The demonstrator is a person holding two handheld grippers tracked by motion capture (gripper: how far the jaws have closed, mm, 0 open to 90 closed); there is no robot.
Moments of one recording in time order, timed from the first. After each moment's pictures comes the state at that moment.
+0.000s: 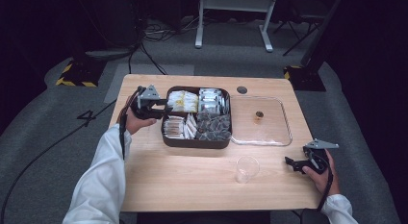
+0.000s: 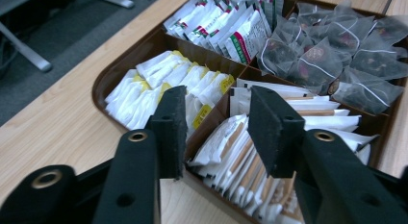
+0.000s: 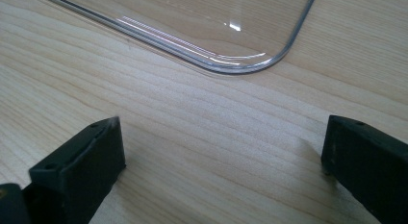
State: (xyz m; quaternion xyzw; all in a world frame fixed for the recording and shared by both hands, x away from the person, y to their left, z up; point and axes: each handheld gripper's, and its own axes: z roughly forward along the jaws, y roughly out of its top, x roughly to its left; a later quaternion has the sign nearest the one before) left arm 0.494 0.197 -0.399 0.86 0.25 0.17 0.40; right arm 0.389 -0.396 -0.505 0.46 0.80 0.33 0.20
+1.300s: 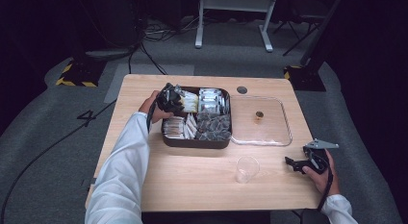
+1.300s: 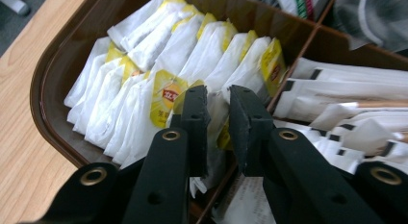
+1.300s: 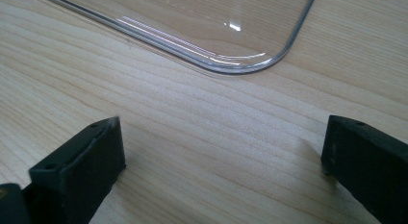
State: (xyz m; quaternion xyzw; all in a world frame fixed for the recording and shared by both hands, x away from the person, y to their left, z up) left arm 0.559 0.140 -0.437 0.92 0.25 0.16 0.25; right arm 0.389 -0.396 -0.505 0.46 0.80 0.33 0.20
